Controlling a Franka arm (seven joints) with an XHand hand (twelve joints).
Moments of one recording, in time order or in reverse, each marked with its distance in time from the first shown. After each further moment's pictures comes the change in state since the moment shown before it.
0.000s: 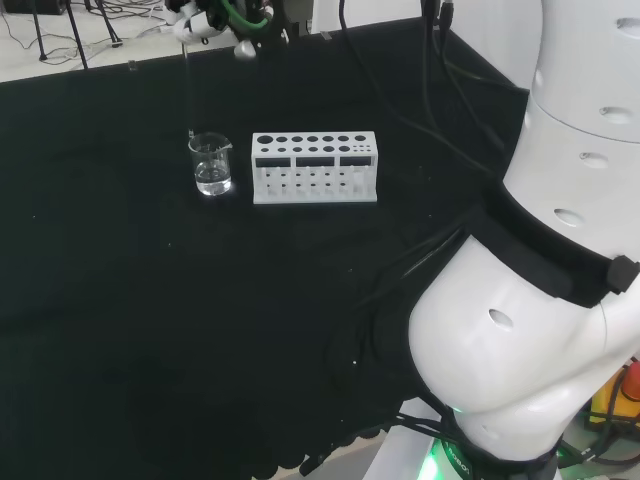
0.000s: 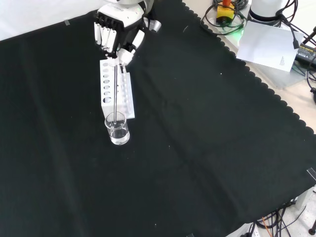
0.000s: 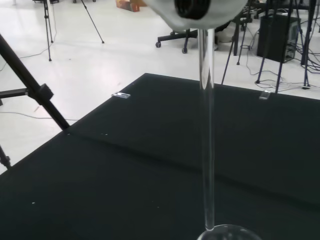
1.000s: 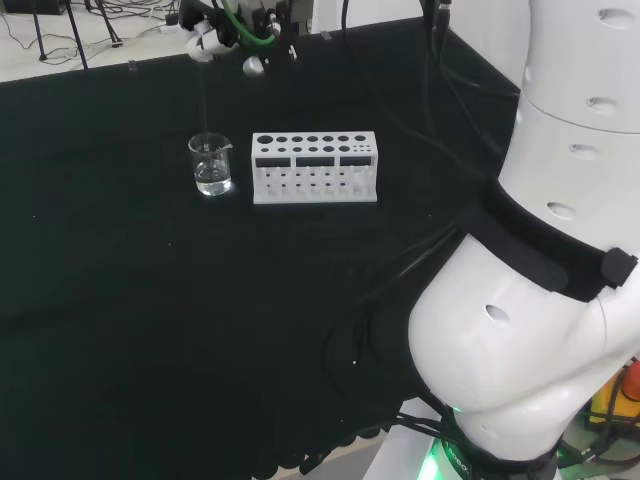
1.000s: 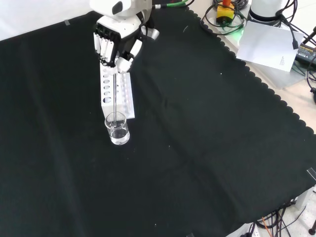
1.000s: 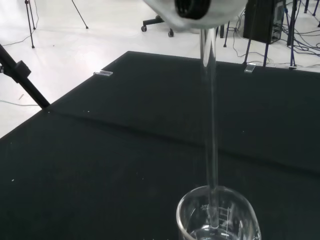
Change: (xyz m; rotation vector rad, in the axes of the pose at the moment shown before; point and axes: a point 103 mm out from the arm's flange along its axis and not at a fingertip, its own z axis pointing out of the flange) arm -0.011 -0.007 0.036 0.044 0.006 0.040
